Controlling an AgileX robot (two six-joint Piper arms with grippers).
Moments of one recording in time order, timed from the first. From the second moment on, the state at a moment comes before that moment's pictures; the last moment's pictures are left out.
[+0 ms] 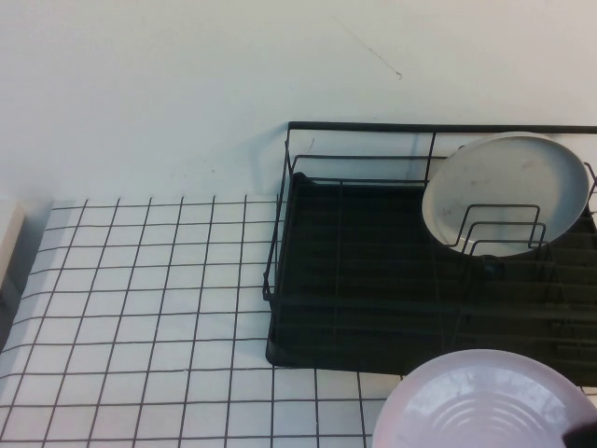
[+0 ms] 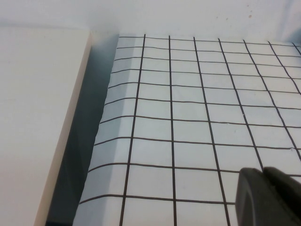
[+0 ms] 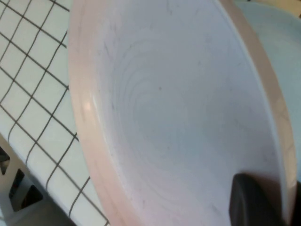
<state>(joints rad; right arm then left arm) -0.05 1.18 -0.57 0.83 1.04 -1.01 0.08 -0.01 0.02 -0.19 0.37 0.05</state>
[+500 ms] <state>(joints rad) -0.05 1.32 -0.63 0.81 1.00 -1.05 0.08 -0.01 0.02 -0.19 0.37 0.05</state>
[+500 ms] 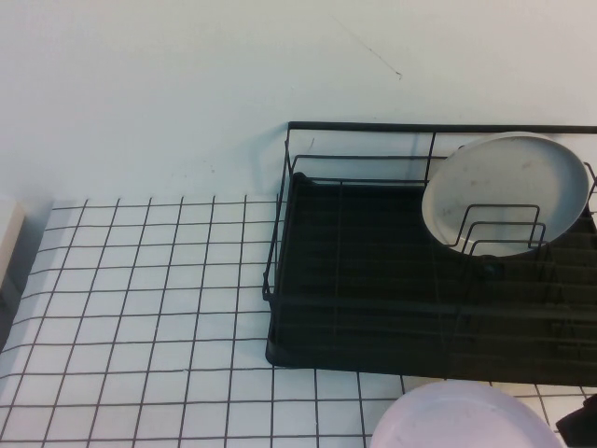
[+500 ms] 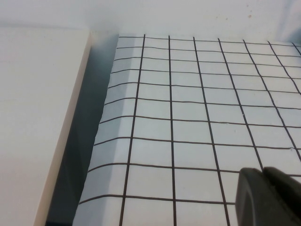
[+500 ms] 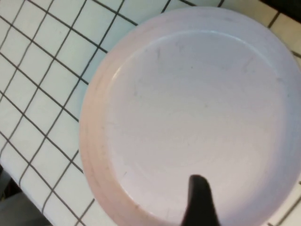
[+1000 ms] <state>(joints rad) -0.06 0.85 -0.82 0.69 0.96 -0.87 0.08 -0.01 0.02 -0.19 0.37 0.05</state>
